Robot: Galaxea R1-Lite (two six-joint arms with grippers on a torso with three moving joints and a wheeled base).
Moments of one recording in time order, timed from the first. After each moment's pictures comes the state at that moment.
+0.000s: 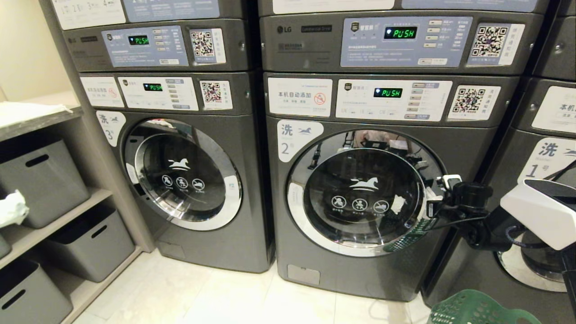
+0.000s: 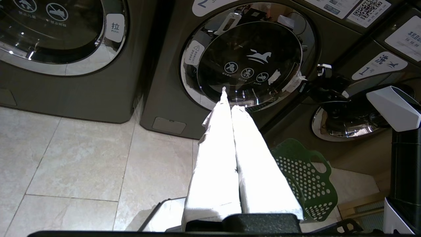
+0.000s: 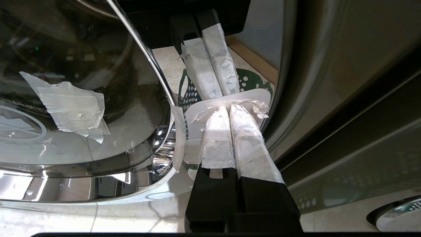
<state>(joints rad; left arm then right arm) -0.52 0.79 -0.93 0.33 0.15 -0.42 -0.16 2.59 -1.35 -0.96 -0.06 -0.12</state>
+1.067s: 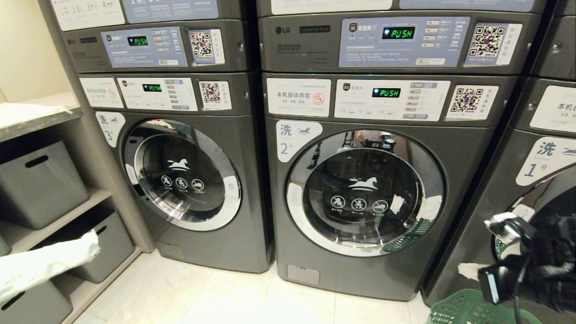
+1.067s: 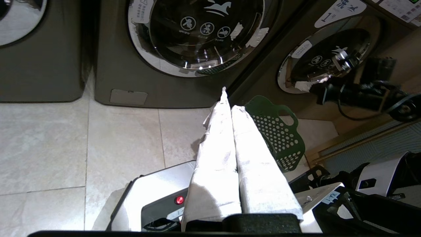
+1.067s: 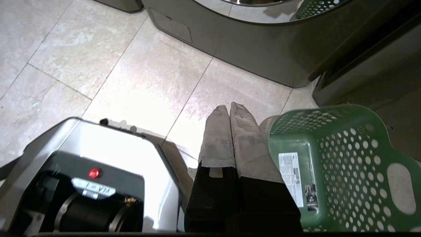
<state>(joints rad) -0.53 0.83 -0.76 0.17 -0.10 -0.43 -0.02 1.47 -0.33 -0.47 0.23 -0.15</state>
